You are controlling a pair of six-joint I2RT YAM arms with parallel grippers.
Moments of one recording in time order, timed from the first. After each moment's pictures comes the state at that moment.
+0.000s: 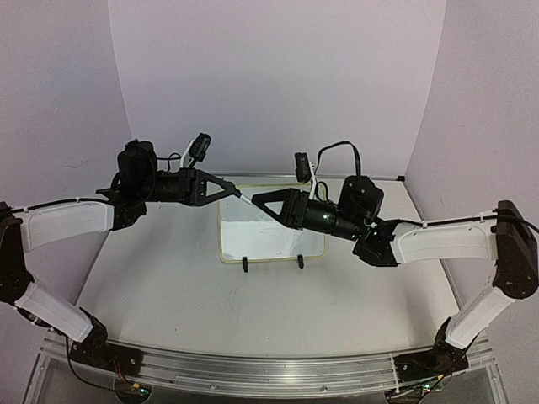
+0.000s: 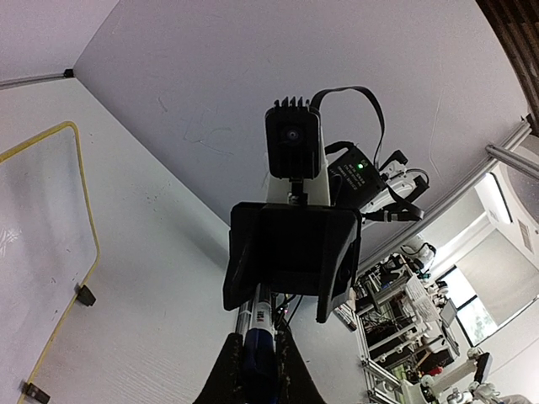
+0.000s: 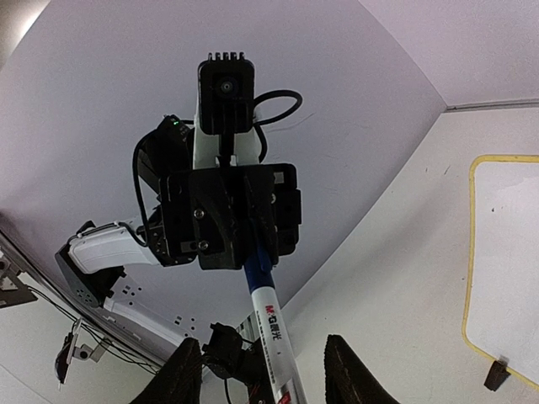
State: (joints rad) left arm -0.54 1.39 0.95 0.43 1.02 -0.75; right arm 0.91 1.58 0.95 0.72 -0.38 0.84
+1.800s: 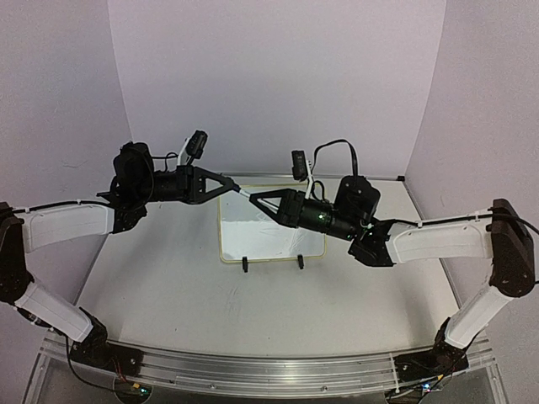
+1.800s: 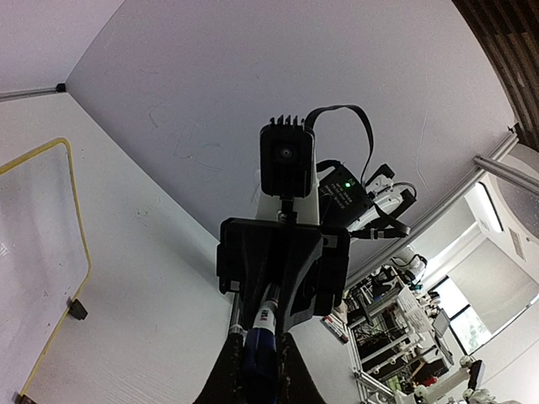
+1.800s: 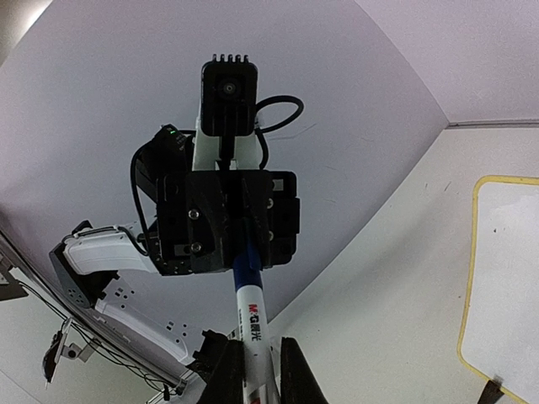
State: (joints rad) left arm -0.54 1.39 0.92 0.56 1.00 -0.84; right arm 0.92 1.61 0.98 0.75 -0.35 0.80
